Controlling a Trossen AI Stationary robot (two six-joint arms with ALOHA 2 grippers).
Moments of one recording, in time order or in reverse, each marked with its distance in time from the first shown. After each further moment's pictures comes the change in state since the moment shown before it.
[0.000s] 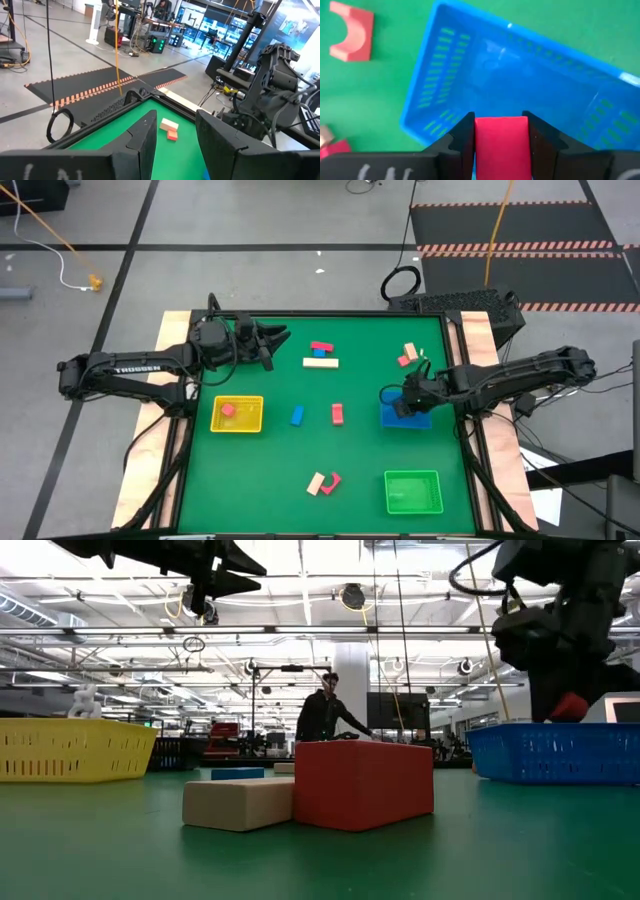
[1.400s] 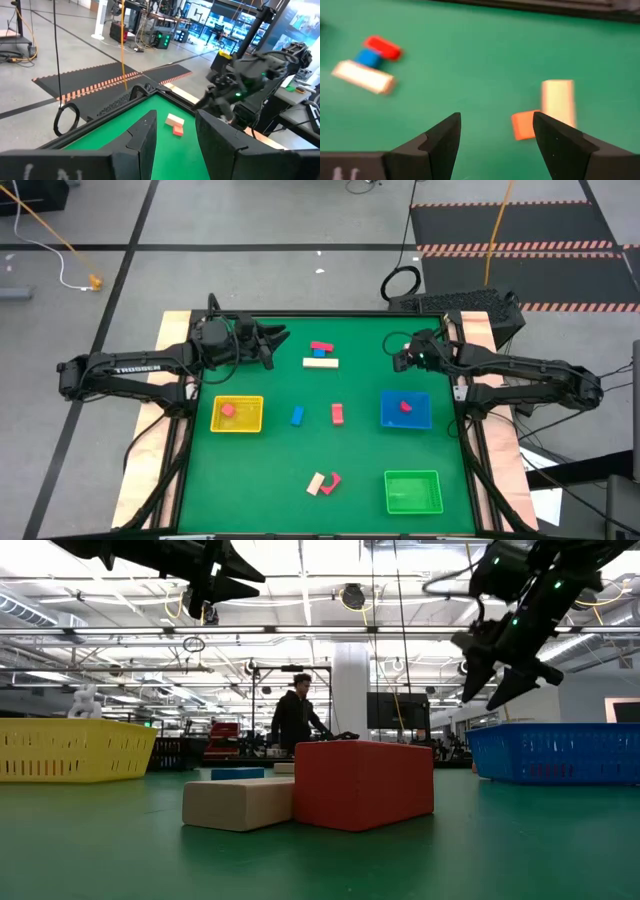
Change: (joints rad) left arm 0.017 0.000 0.000 -0.034 -0.004 -0.008; right arm -0.471 -0.063 0.000 0.206 0.353 -0.522
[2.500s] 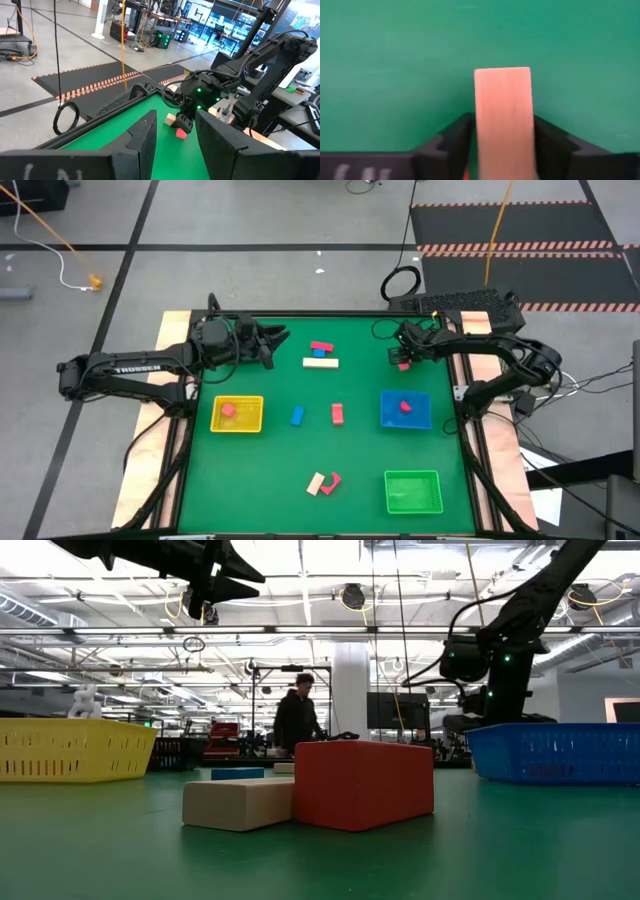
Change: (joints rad) left arm 0.000 0.000 0.000 -0.002 -0.001 -0.009; right arm -0.321 0.486 0.004 0.148 -0.124 -0.129
